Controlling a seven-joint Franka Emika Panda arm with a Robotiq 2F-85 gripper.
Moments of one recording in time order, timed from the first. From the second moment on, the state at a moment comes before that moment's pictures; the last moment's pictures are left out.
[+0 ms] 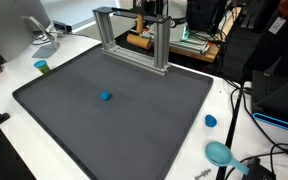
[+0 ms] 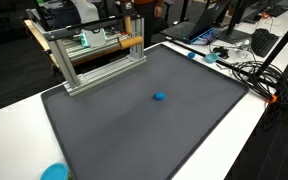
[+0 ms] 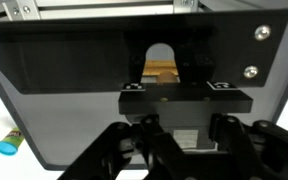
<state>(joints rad) -0.01 -0.69 0.07 -2.71 -0.03 2.28 0.12</state>
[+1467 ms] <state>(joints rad) -0.09 -0.04 0.03 -2.15 -0.10 2.34 0.27</state>
